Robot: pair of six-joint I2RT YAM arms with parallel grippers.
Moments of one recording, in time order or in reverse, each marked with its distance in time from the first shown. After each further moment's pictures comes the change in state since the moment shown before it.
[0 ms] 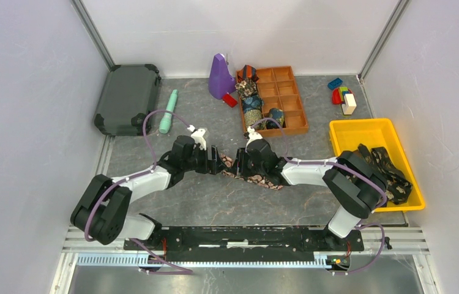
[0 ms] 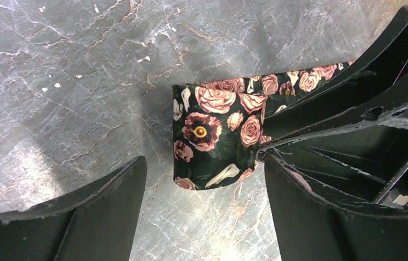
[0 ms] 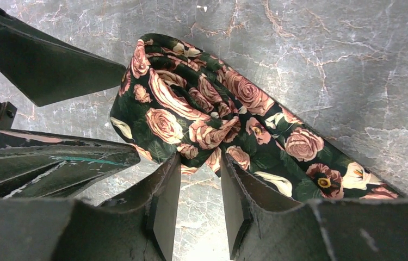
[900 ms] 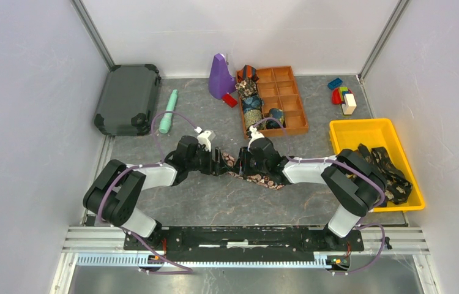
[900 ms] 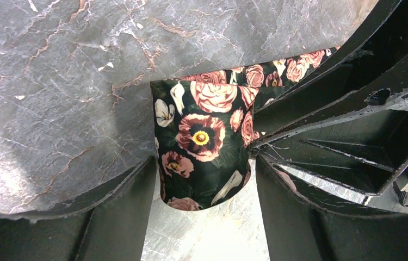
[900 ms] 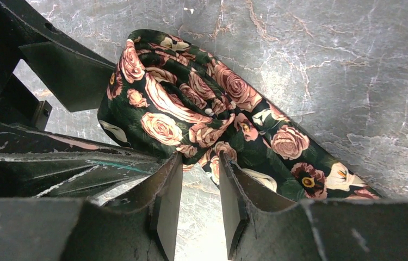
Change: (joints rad) left arm 0.004 0.163 0.002 0.160 0.137 0.013; right arm -0.043 0.016 -0.015 0.029 -0.052 -0.018
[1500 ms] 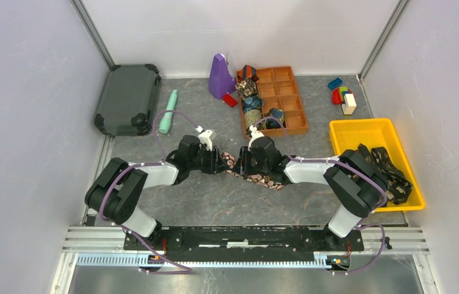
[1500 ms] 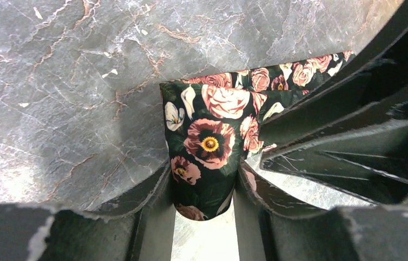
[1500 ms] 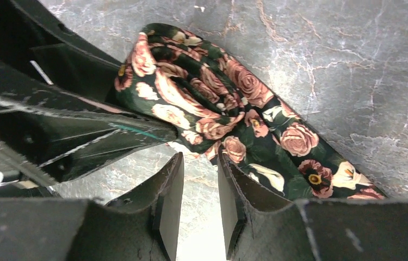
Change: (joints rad) left arm -0.009 0.027 0.013 0.008 -0.019 -0.001; right arm -0.011 -0.007 -0.001 -0.005 -0.047 -0.016
